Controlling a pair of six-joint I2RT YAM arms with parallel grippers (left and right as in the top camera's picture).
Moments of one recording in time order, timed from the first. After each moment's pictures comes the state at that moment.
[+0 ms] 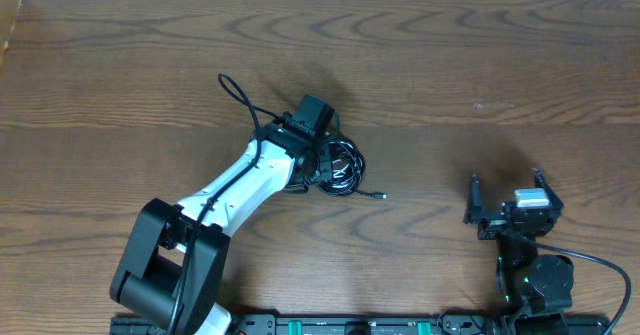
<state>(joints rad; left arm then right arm) -0.50 1.71 1.05 -0.67 0.06 -0.61 0.14 0.01 0.01 -0.06 0.11 -0.09</state>
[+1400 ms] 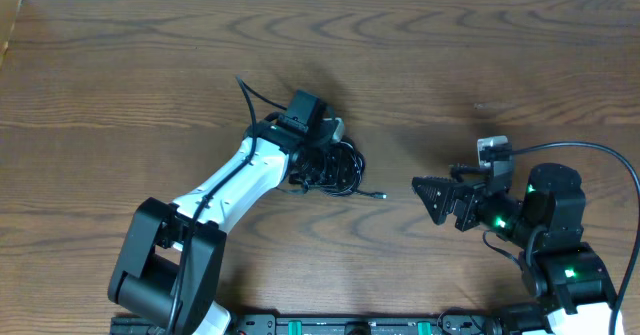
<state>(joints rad) -0.46 1.71 1.05 -0.64 0.52 -0.32 0.14 0.73 0.57 -0.43 -0.60 0.35</state>
